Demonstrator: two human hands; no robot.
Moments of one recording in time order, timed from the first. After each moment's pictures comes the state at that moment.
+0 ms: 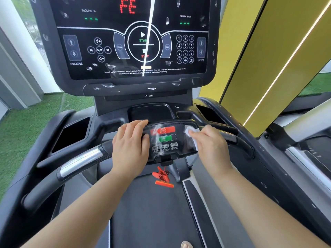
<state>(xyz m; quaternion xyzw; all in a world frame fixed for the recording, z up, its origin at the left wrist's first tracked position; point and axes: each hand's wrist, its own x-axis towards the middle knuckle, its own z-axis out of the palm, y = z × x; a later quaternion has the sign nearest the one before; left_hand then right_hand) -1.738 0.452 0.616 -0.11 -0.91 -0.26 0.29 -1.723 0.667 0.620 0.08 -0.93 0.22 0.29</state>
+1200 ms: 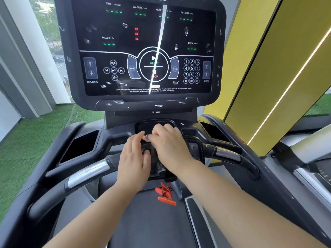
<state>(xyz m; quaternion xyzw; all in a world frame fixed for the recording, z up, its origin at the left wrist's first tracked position) -1.733 0.449 0.625 -0.08 -0.89 -0.38 0.24 -1.761 0.570 0.663 0.26 -0.92 0.12 0.28</state>
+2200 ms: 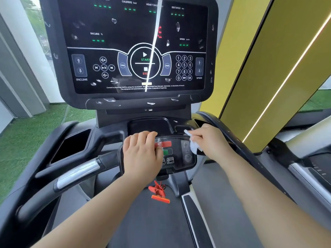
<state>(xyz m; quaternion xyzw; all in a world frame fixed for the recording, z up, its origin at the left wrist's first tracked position) -1.740 0.489 0.638 -0.08 -0.96 -0.15 0.24 -1.764 0.683 0.679 0.05 -0.95 0.29 0.08</state>
